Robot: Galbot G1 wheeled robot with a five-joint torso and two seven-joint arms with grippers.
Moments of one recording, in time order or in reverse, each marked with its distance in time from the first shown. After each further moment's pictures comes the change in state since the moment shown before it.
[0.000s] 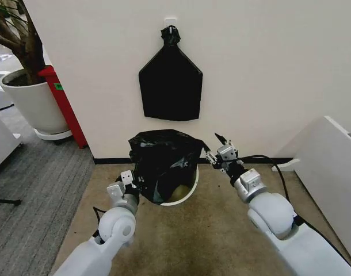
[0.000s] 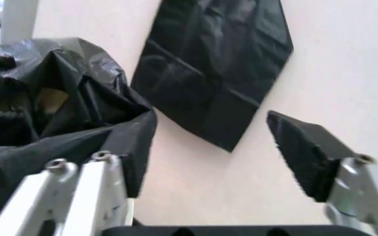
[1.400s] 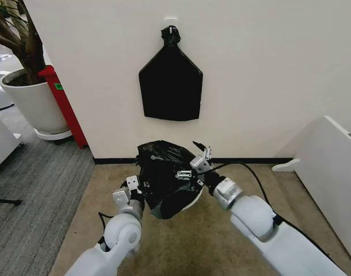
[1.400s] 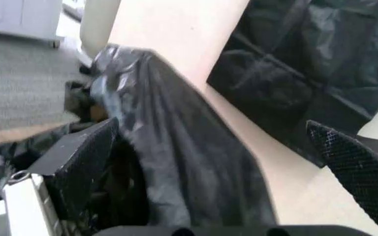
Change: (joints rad) left arm 0.041 -0.049 0.033 -0.017 0.054 -0.004 0.020; right arm 0.127 0.016 -0.214 -0.107 -0.022 0.003 -0.077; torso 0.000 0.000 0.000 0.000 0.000
